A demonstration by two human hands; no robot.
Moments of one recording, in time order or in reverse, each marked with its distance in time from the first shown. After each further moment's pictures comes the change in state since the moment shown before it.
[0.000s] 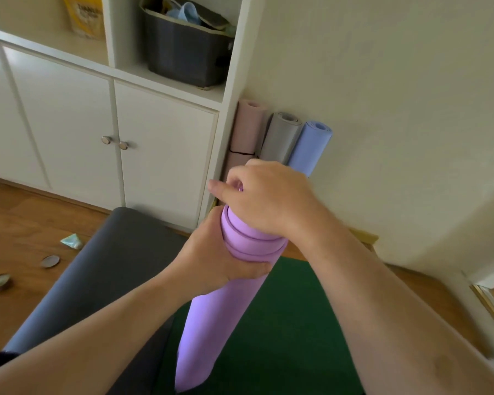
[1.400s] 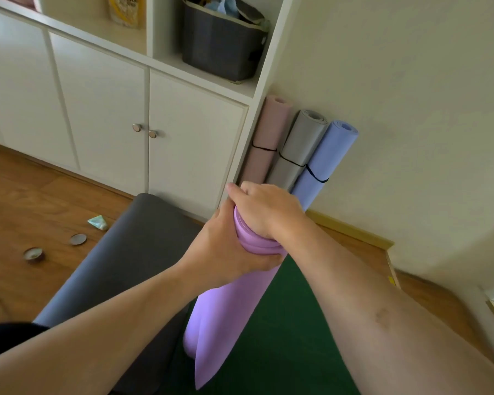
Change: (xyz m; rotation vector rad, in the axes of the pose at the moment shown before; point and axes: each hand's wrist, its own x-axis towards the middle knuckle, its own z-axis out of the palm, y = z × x) left_hand -0.025 0.001 -0.031 0.045 0.103 -0.071; right_hand 0.028 -0.027 0.062 0.191 -0.187 0.112
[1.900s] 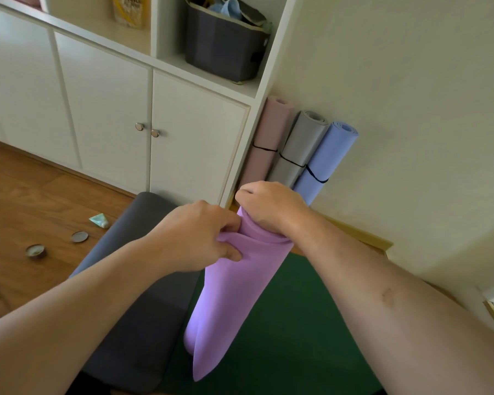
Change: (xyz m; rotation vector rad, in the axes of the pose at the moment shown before) left_hand 0.003 0.016 -0.061 0.698 -0.289 0.085; right_hand 0.003 0.008 -0.006 0.004 -0.011 -0.054
